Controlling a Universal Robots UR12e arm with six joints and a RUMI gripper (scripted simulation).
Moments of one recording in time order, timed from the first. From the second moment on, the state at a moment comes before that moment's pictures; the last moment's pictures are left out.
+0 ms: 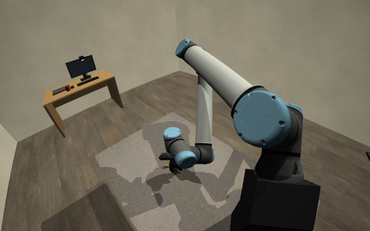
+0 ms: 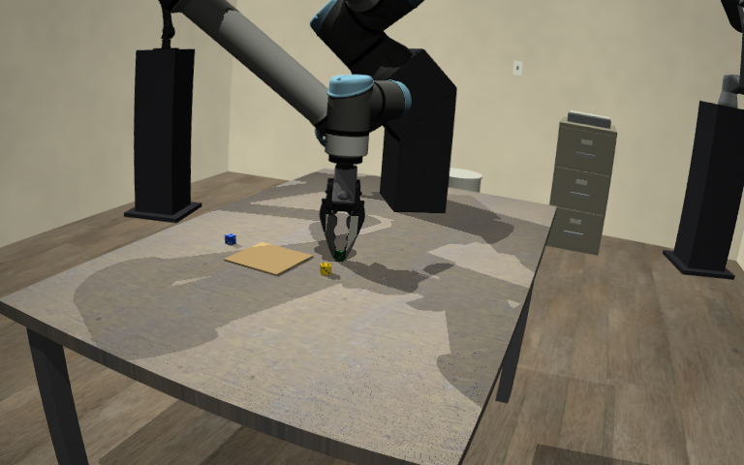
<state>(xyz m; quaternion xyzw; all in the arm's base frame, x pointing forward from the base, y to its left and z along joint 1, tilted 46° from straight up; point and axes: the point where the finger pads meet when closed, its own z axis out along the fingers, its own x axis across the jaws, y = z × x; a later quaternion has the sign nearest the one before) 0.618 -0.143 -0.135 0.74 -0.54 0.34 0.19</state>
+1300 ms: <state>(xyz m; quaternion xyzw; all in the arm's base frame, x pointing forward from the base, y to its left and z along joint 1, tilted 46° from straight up) 0.590 -0.080 -0.067 0.74 -0.54 0.34 0.19</state>
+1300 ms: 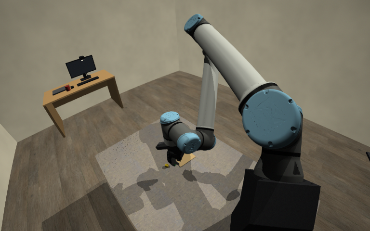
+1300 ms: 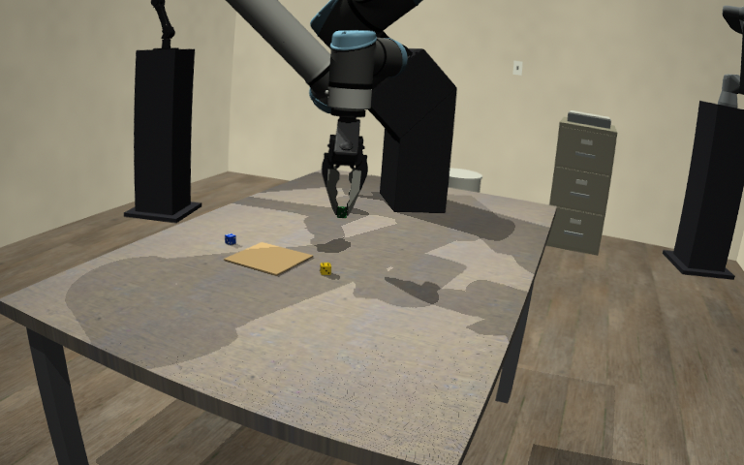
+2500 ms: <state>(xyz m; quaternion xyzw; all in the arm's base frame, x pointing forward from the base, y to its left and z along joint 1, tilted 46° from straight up) 0.617 -0.128 -0.008 0.87 -0.31 0.27 0.28</state>
